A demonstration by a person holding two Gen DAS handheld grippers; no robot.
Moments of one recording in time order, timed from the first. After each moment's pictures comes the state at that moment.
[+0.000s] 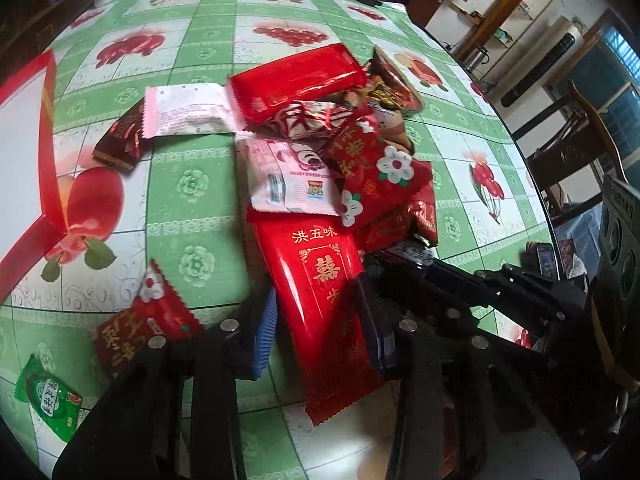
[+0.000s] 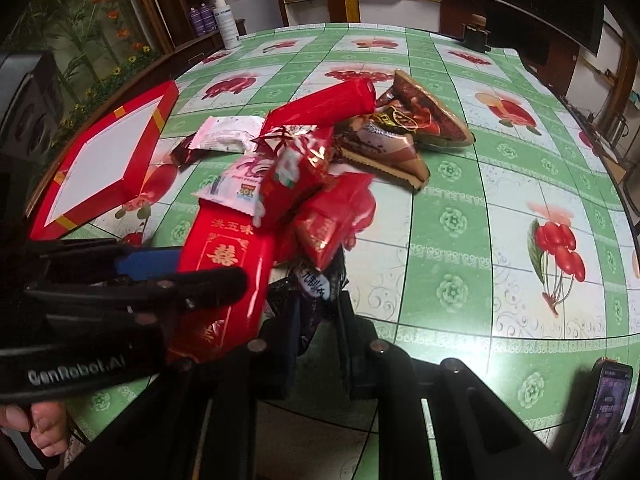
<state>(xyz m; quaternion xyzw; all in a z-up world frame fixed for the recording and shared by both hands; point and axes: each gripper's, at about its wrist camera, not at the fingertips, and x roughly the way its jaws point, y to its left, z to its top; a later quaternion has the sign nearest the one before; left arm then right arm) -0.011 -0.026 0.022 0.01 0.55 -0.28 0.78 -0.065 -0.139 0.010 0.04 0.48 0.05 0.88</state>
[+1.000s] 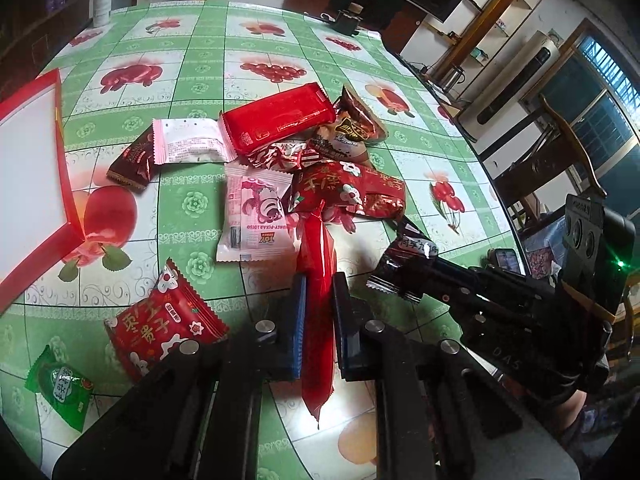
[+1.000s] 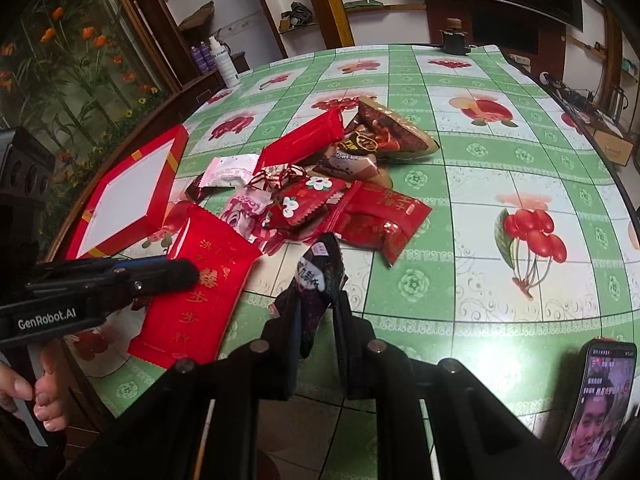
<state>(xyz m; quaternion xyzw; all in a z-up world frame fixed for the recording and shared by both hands) -0.025 -0.010 0.055 -0.02 0.52 -0.32 0.79 -0.091 -0.179 0.028 0.12 0.43 0.07 0.89</state>
